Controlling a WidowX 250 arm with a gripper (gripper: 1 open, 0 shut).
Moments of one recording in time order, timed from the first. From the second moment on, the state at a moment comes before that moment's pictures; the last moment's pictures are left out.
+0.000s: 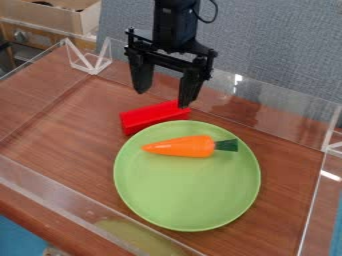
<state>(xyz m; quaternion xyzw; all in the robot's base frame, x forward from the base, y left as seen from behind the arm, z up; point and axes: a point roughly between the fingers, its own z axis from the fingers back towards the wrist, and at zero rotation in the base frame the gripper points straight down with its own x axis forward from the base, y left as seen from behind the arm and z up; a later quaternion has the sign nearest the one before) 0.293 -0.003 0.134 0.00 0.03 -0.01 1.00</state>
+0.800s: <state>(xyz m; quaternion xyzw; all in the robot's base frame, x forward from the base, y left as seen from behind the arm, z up) 0.301 0.013 0.117 -0.01 0.03 -0.10 0.99</state>
